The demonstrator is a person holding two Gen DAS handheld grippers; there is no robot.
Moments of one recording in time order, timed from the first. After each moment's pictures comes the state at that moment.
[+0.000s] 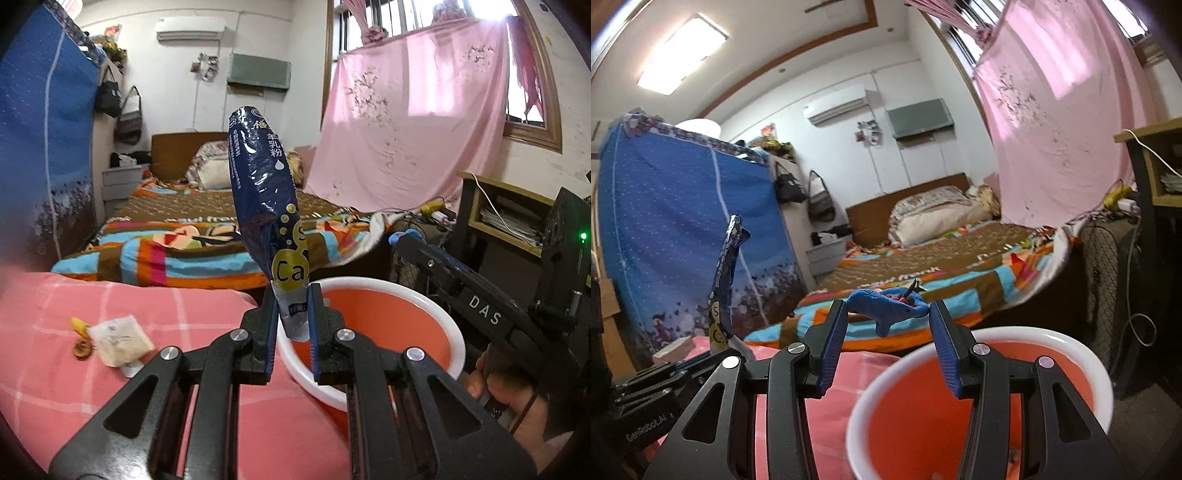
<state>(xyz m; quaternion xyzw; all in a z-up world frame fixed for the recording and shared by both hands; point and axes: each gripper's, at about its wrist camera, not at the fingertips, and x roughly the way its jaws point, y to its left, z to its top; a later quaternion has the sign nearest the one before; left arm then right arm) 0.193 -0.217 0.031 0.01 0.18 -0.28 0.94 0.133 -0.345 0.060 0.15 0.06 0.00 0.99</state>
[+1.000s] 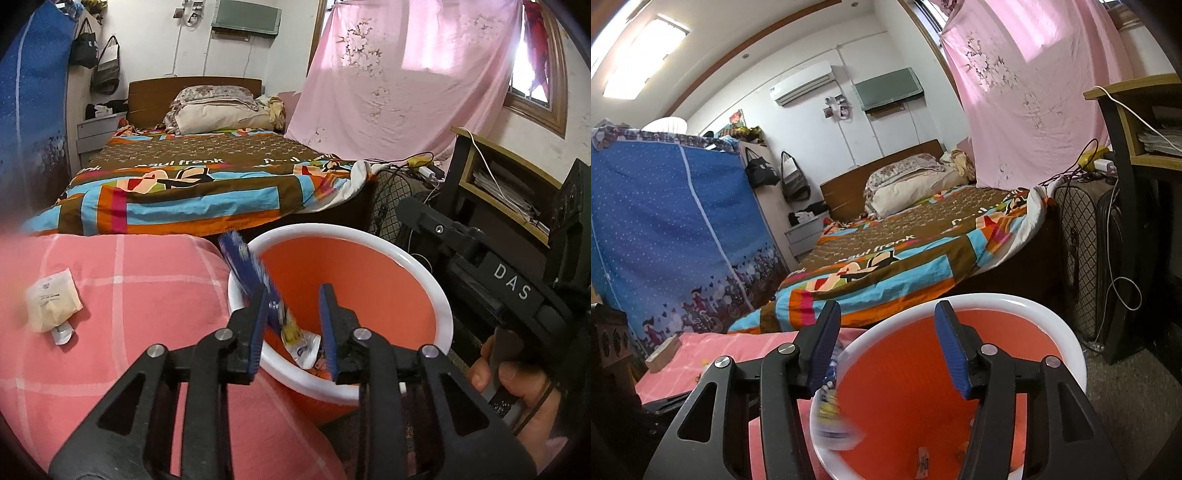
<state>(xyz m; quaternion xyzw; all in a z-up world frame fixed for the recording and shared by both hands) 0.206 -0.262 0.005 0.02 0.29 -0.30 0.91 0.134 -0.378 0.049 0.20 0.12 -0.03 0.97</state>
